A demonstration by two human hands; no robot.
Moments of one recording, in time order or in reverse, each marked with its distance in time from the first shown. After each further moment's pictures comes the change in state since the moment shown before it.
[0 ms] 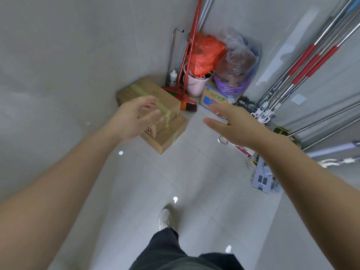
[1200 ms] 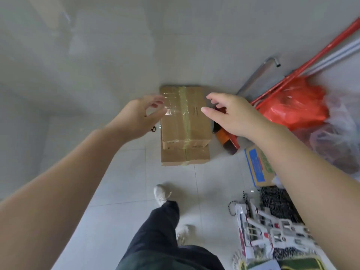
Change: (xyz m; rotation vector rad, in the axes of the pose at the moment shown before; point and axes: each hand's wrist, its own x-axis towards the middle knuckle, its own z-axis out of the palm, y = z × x) left_hand 0.266 -0.043 0.074 0.005 0.548 -0.523; right_hand 0.448 0.121 -0.013 0.020 -0.502 -0.625
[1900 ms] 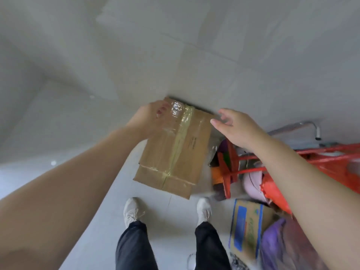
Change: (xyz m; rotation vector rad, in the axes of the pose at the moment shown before) left_hand 0.230 -0.085 0.112 -0.123 0.210 -0.429; right_hand 0.278 0.174 -0.006 -0.135 -0.303 -0.032
